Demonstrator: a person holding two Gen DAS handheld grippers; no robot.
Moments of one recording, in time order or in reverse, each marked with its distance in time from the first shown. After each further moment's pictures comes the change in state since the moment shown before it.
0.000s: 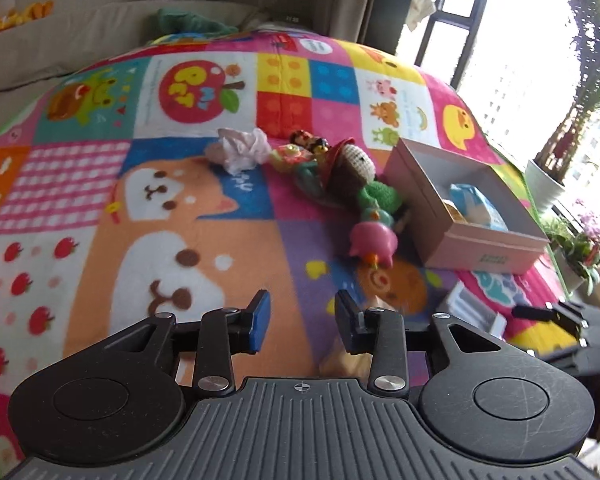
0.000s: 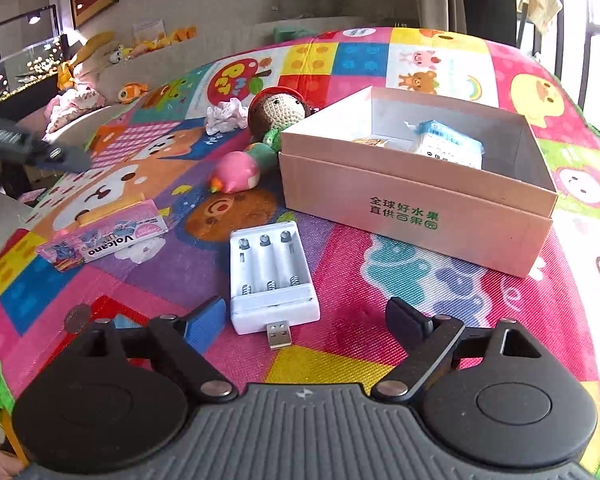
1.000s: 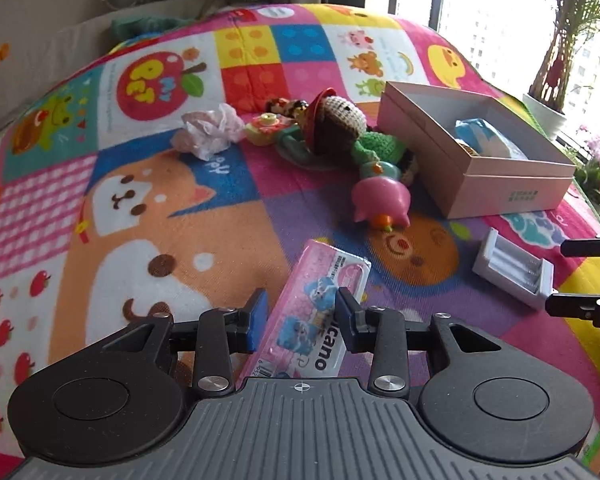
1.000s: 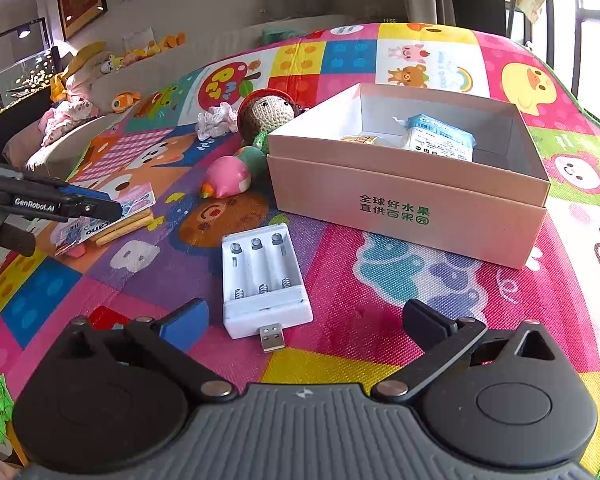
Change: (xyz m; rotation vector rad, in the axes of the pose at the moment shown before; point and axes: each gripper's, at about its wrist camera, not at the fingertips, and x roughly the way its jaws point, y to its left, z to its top) left arm 0.063 -0.018 -0.003 0.200 0.067 0.055; right arm 0.000 -0.002 0.002 0.045 0.006 -0.006
